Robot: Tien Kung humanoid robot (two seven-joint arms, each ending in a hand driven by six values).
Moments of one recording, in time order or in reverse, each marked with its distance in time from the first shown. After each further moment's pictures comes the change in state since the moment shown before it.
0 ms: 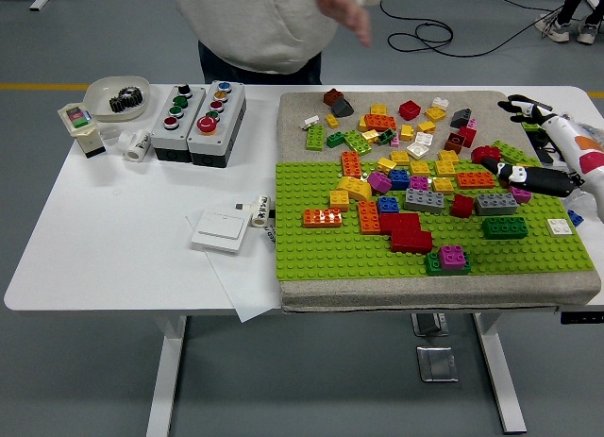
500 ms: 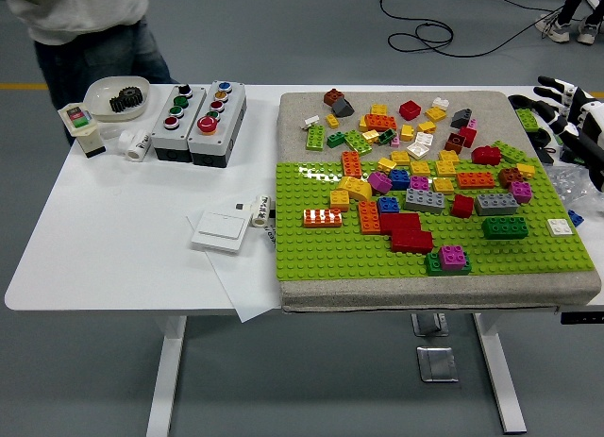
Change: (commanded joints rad) left arm 0.001 -0.002 -0.019 0.005 0.033 0.001 0.009; right arm -0.004 0.011 0.059 -0.020 0.608 0.133 -0.049
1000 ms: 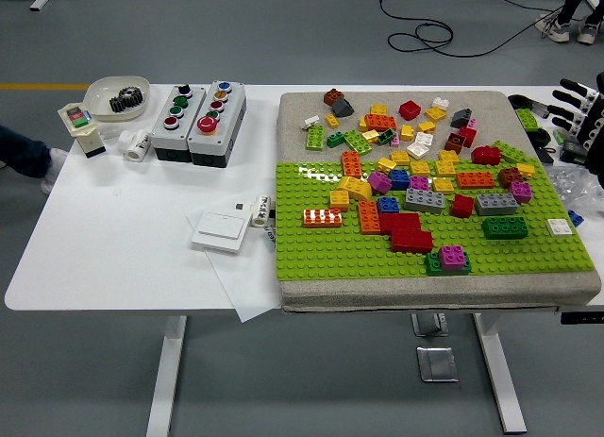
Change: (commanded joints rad) left arm -0.006 0.002 0.006 0.000 -0.003 -0.001 0.000; right arm 0.002 0.012 0.041 -0.069 0.135 0.083 -0.038
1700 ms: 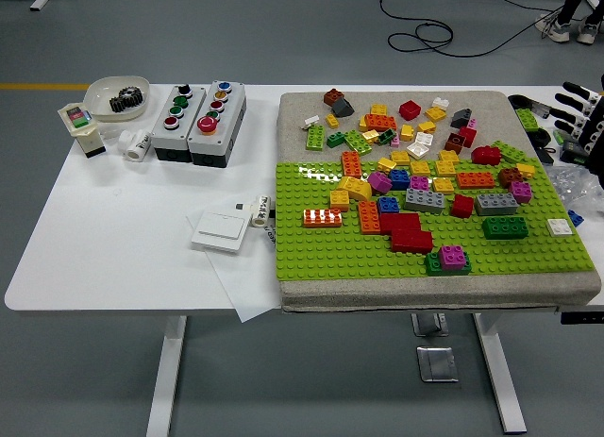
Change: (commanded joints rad) left arm -0.008 -0.001 0.014 -0.002 -0.021 -0.003 -0.010; right arm 0.003 -0.001 0.000 -0.001 0.038 -0.011 -0.030
